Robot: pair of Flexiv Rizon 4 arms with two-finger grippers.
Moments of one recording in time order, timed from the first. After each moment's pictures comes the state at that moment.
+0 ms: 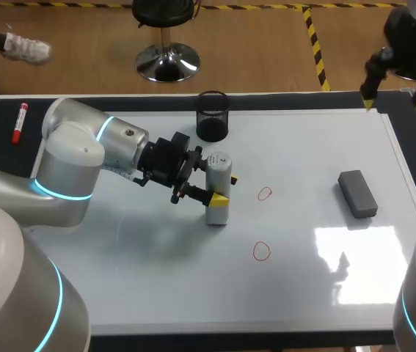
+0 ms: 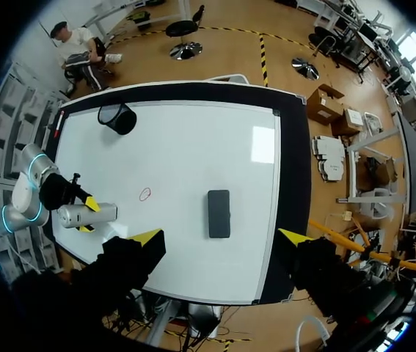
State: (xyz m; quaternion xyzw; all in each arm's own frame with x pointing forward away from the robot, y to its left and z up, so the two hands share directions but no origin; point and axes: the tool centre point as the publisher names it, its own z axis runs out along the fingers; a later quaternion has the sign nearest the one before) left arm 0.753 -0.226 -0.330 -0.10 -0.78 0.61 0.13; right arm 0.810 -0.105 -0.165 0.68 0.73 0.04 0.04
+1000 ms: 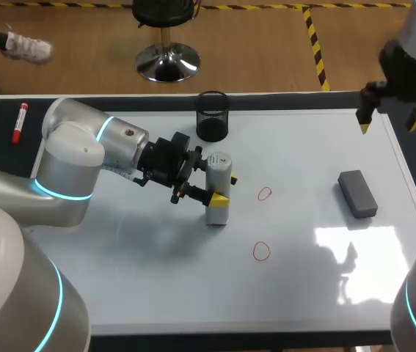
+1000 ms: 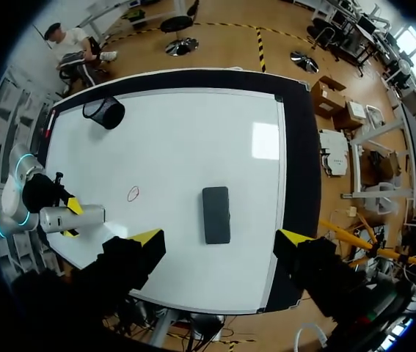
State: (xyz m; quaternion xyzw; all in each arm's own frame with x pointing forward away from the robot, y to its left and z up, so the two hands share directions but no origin) left arm 0.753 -0.226 -0.330 -0.10 -0.78 0.61 0.13; right arm 0.809 -0.112 -0.223 0.69 0.72 0.04 0.03
